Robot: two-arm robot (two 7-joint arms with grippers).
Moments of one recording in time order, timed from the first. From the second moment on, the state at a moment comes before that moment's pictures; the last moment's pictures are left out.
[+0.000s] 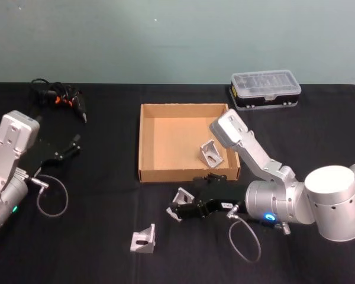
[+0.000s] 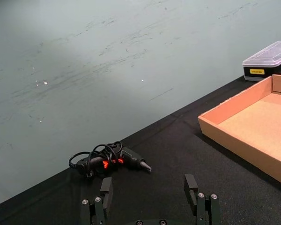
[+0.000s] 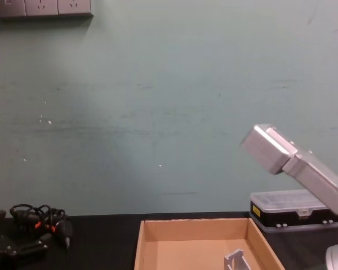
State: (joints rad) left arm -0.20 0.60 0.45 -1.41 -0.25 -0.12 0.03; right arm 0.34 0.47 -0.58 -1.60 0.36 0.59 0.47
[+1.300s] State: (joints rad) left arm -0.20 0.60 0.45 -1.41 -0.25 -0.12 0.03; right arm 0.37 0.46 -0.61 -1.55 0.32 0.57 0.48
